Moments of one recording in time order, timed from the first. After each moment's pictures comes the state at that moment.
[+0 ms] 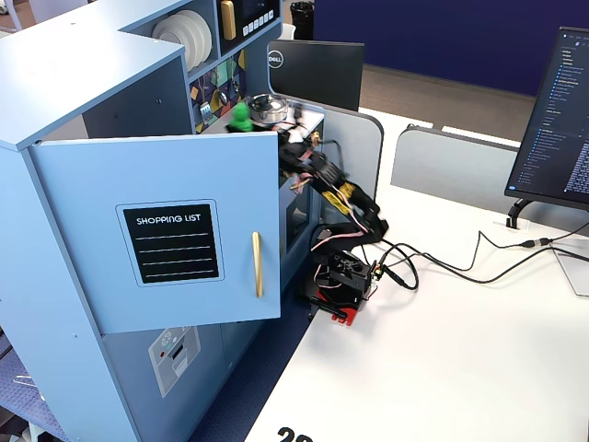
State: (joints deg) arm 1.8 140.5 106.4 17.1 -86.3
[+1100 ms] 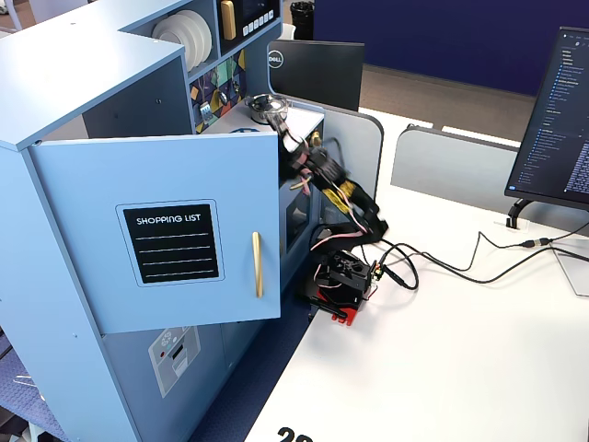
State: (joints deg) arm 2.3 154.8 114.1 62.8 -86.5
